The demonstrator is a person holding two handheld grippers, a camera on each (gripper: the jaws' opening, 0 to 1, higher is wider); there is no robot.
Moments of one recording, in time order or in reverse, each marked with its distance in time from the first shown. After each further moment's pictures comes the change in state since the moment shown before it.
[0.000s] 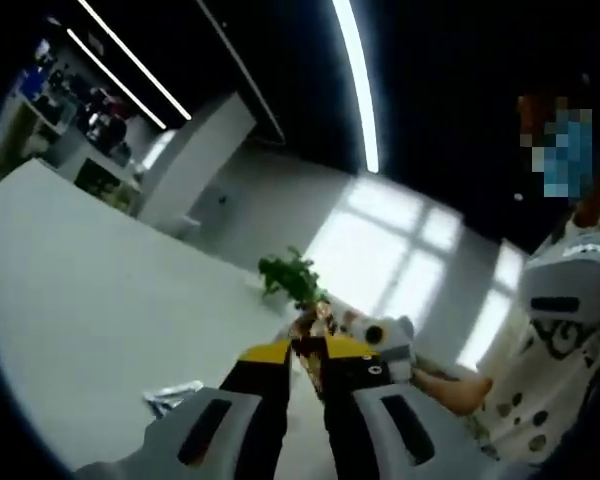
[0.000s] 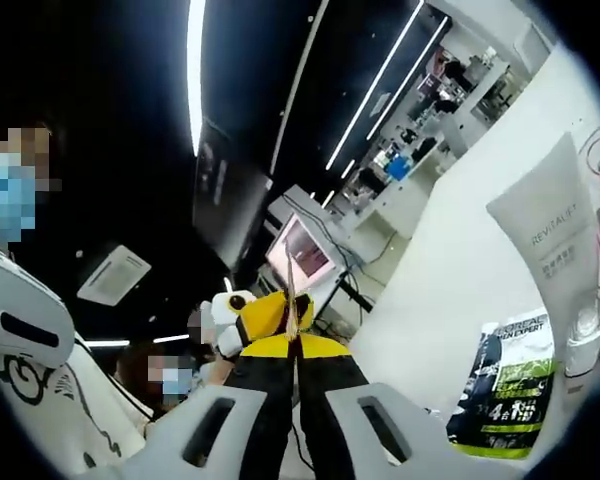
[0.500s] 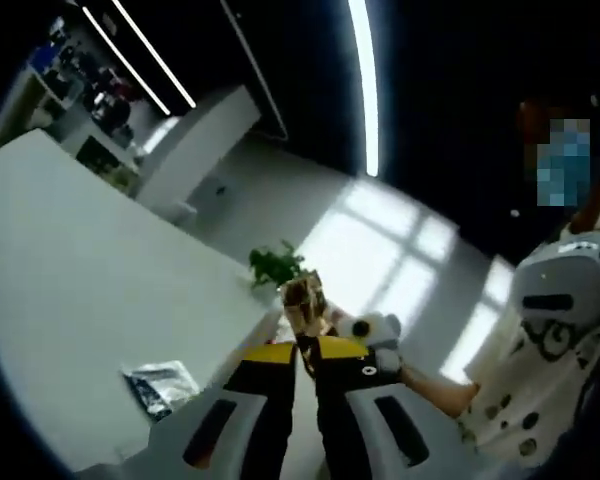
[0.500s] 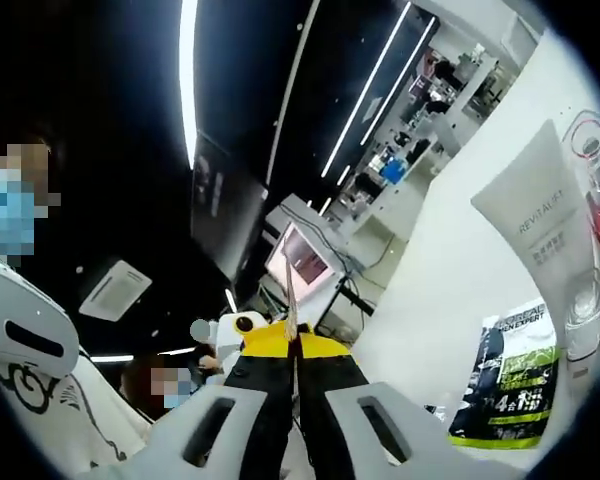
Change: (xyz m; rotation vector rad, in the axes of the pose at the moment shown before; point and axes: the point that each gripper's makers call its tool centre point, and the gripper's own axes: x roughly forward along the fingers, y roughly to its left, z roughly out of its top) left arm -0.001 -0.006 -0.019 -0.096 -0.007 -0.026; right arm -0.004 -0.003 0.002 0.045 -0.046 -0.009
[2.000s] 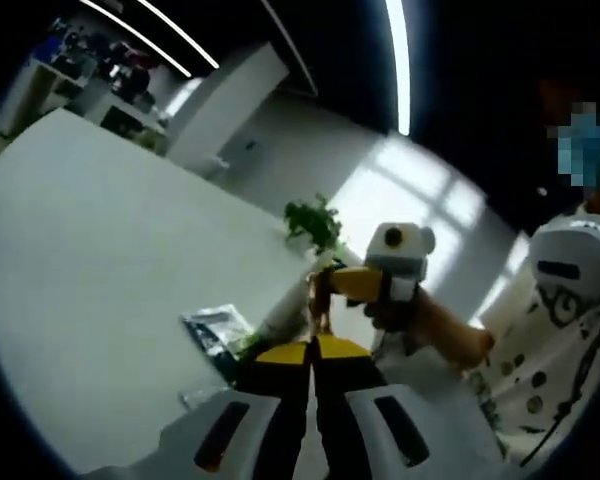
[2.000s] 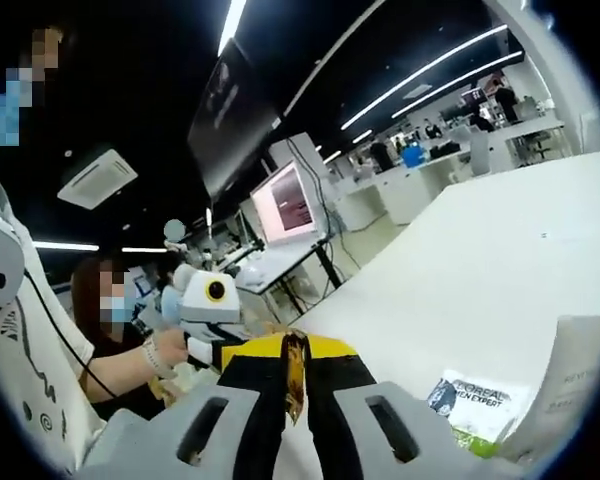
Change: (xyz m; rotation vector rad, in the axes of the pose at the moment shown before) left arm -0.049 0.057 -0.034 -0.035 0.204 0.141; right arm 0.042 -0.040 -0.016 -0.377 0.337 -0.060
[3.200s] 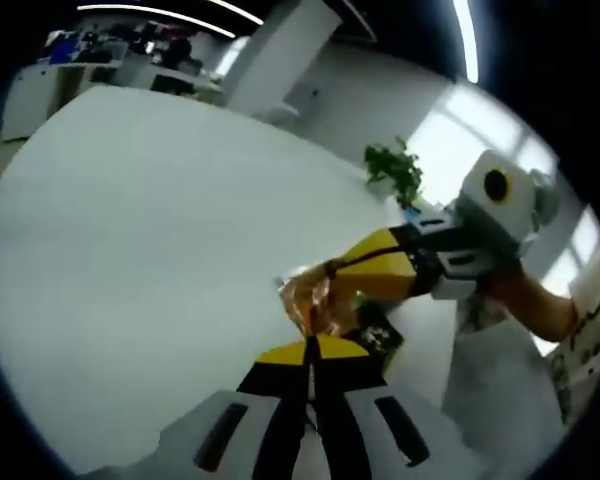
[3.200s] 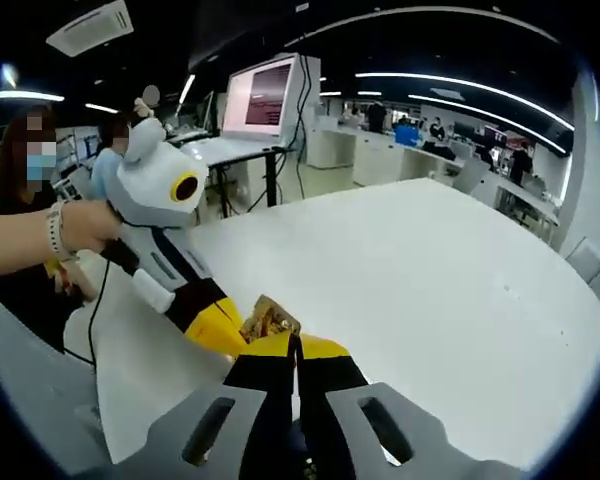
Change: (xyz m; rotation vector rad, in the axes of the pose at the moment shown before) left arm 0.027 0.100 -0.035 0.016 0.258 0.339; right arm 0.050 -0.080 -0.058 -0.442 0.375 -0.264
